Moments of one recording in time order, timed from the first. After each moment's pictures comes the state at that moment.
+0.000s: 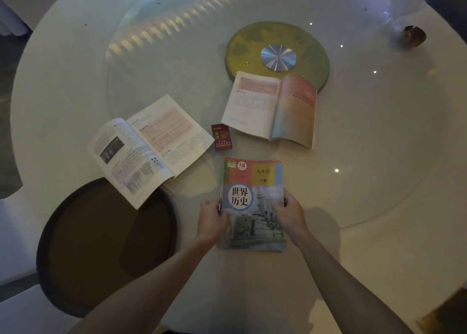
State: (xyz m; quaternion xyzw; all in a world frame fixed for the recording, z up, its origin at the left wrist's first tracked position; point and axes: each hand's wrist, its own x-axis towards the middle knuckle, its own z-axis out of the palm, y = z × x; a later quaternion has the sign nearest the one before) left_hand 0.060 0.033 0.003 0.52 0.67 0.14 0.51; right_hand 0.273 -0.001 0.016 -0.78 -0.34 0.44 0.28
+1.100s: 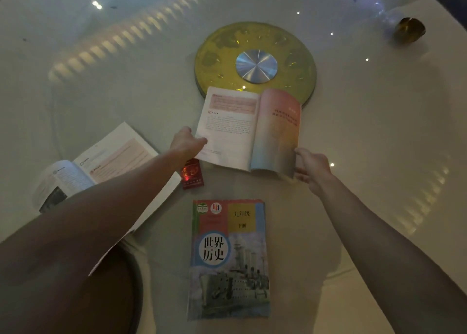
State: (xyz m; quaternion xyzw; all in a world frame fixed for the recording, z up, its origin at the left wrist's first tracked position) left_hand 0.141 0.347 0.015 0.54 0.72 0.07 0.43; right_hand 0.428 0.208 0.027 -0.80 -0.09 0.45 0.39
